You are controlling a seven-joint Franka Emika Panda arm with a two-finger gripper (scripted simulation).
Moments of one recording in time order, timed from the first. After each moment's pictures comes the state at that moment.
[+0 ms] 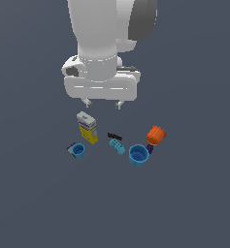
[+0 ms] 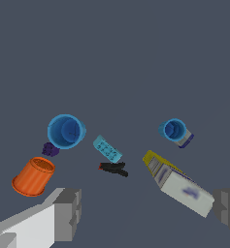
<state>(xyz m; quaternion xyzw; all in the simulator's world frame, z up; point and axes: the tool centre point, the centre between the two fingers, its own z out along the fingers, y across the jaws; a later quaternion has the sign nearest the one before) 0.001 -0.036 0.323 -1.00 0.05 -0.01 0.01</state>
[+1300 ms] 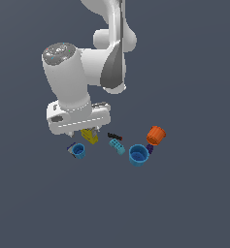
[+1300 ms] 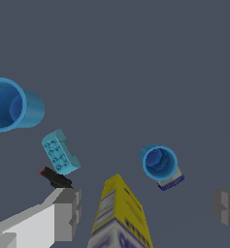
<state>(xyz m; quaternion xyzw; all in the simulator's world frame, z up) 0.027 -0.113 0.209 -0.99 -0.13 -0.01 0.00</state>
